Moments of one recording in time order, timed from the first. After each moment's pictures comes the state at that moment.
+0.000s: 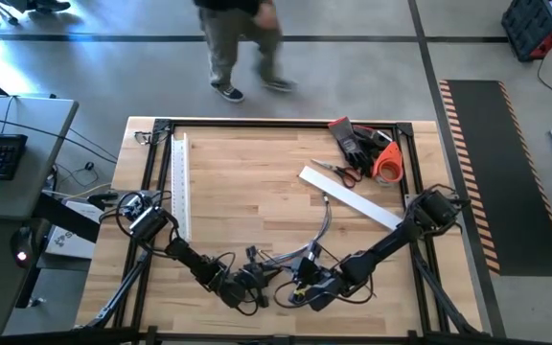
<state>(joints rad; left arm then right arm) -0.67 2.25 0.96 0.88 -0.94 -0.17 0.61 2.02 1.15 0.06 0.73 0.72</state>
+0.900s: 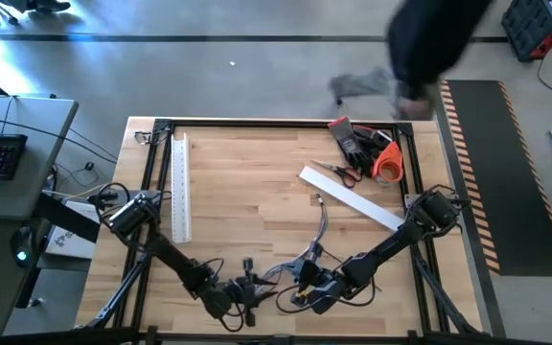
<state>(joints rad) -0.75 2.09 0.96 0.79 -0.84 -0.12 0.63 2.02 1.15 0.03 0.79 0.65</state>
